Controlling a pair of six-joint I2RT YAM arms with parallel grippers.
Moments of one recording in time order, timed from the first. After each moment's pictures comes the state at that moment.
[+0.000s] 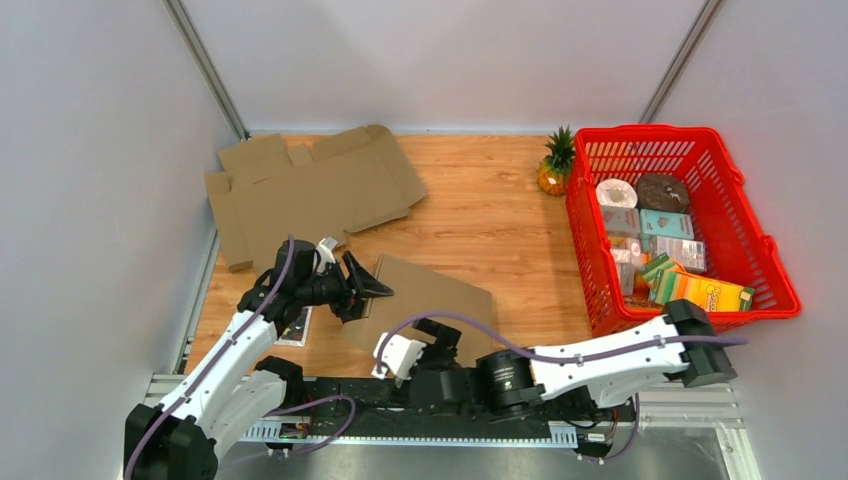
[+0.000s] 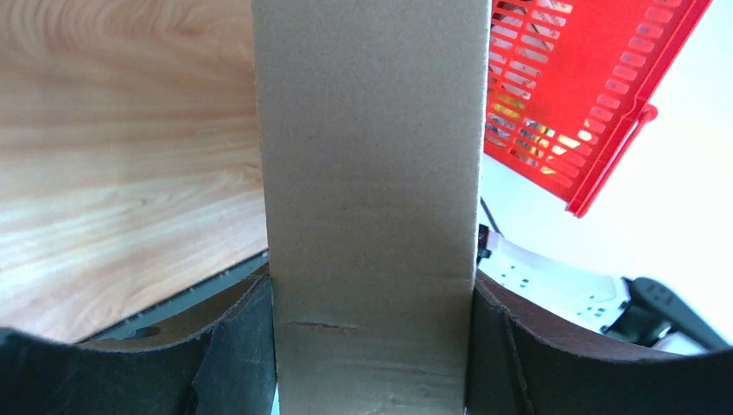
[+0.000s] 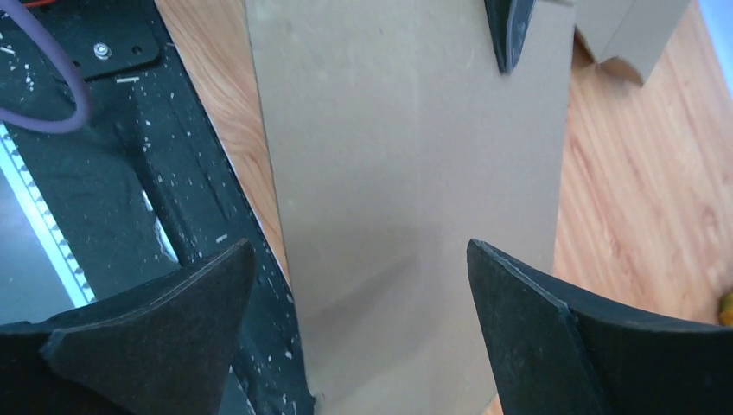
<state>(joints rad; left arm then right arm) -0.32 0.84 0.51 -0.41 0.65 -1.07 1.72 1.29 1.00 -0.45 0.70 0.12</state>
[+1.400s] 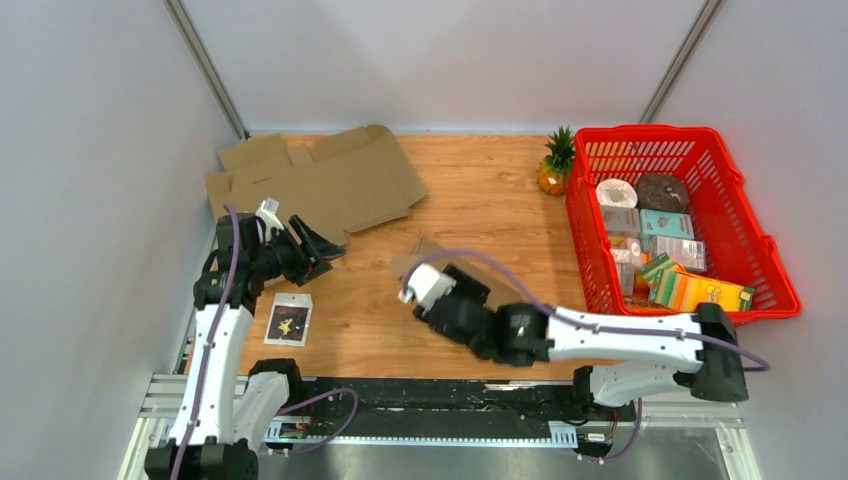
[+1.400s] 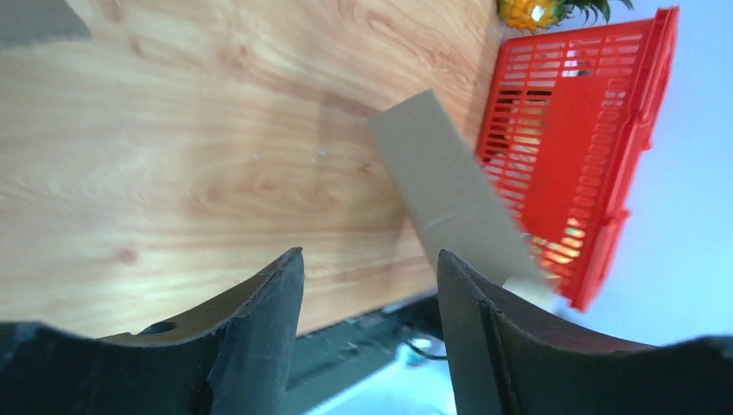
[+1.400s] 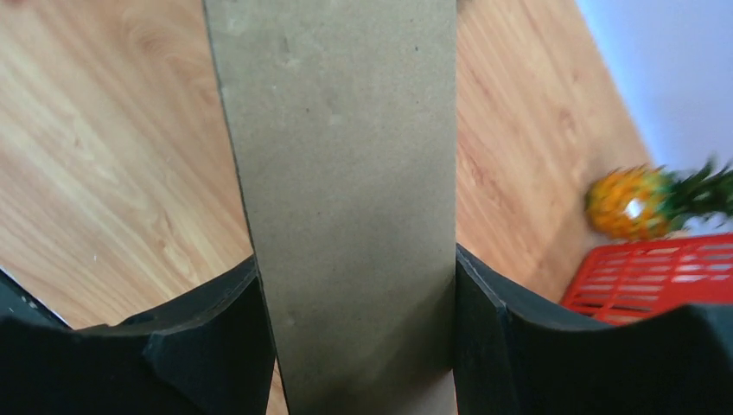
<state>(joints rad) 0.07 0.86 0.82 -0.73 0.62 -0.79 1.52 1.28 0.93 -0.45 0.87 -0.02</state>
